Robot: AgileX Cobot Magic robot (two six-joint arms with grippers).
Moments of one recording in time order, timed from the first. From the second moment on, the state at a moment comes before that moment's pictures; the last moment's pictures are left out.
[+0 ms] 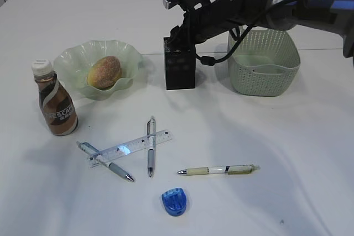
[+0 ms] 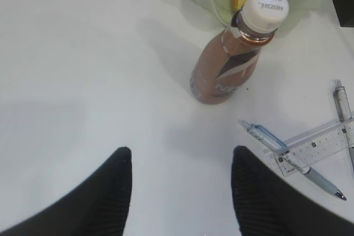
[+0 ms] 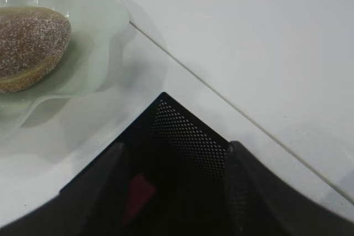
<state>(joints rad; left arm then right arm) 0.09 1.05 -0.72 -0.28 0.56 0.10 0.31 2.38 -2.04 0.42 0.43 -0.77</state>
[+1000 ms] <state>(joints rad) 0.09 1.05 -0.72 -0.29 0.62 0.10 0.31 2.09 -2.04 0.30 0.91 -0.57</state>
